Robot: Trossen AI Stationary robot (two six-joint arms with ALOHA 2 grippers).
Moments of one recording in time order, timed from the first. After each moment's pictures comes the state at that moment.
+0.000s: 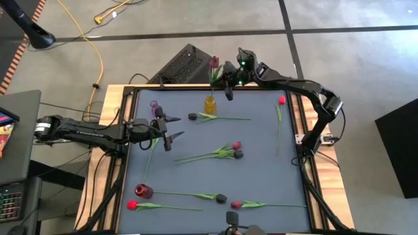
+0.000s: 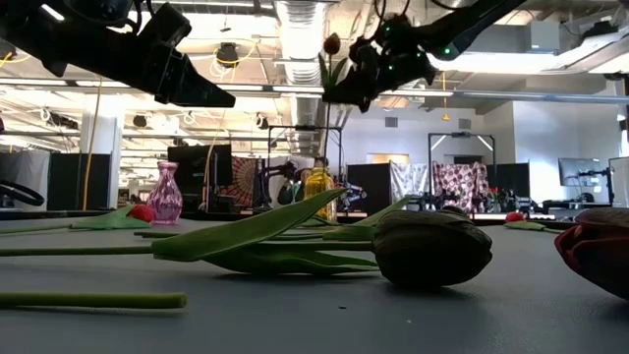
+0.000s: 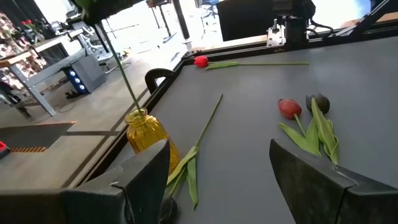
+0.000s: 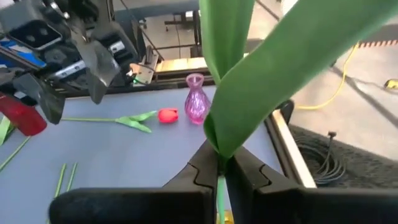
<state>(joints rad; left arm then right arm) 0.07 0.92 0.33 0.37 -0.30 0.19 -0.66 1.73 1.35 -0.02 -0.60 -0.17</state>
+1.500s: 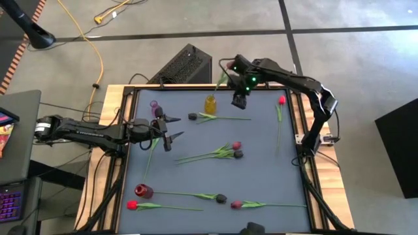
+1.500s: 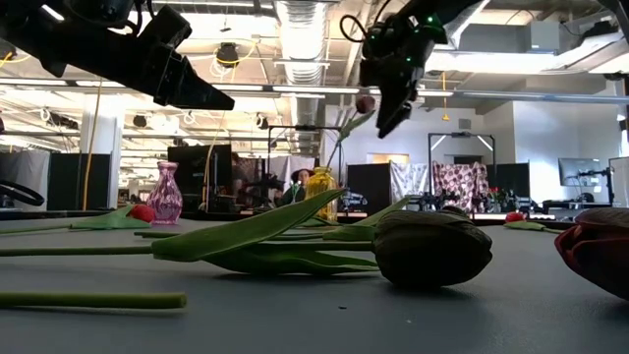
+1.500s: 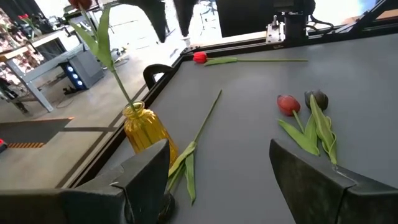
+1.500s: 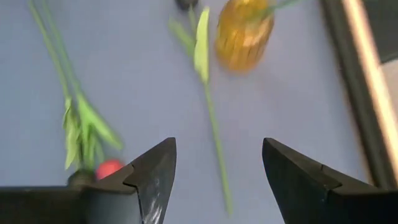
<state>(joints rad) 0.07 0.92 0.33 0.36 -0.30 0.18 -0.60 1.78 1.67 -1.10 -0.26 -0.29</state>
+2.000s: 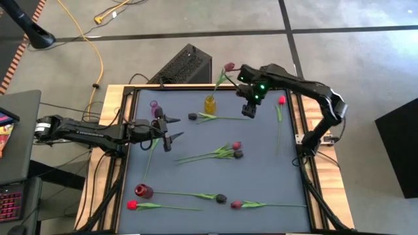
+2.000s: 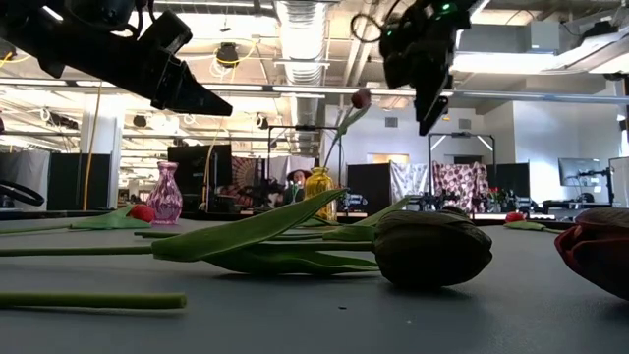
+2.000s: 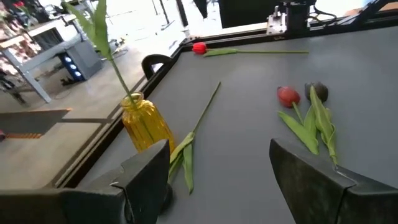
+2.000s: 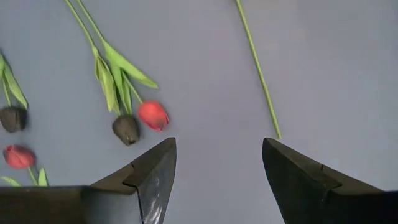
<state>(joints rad) 0.07 0.92 0.33 0.32 -0.31 0.16 -0.54 1.63 1.52 -1.22 -0.25 -0.11</state>
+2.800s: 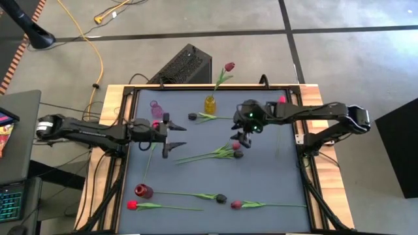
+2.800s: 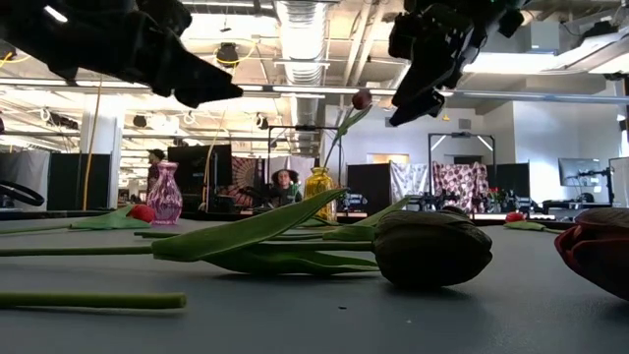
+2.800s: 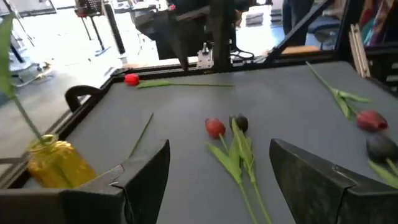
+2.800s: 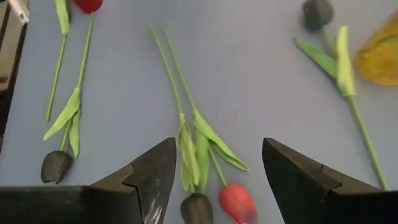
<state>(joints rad) 0.07 1.00 0.34 0.48 0.00 0.09 -0.17 1.35 0.99 -0.44 -0.20 0.13</state>
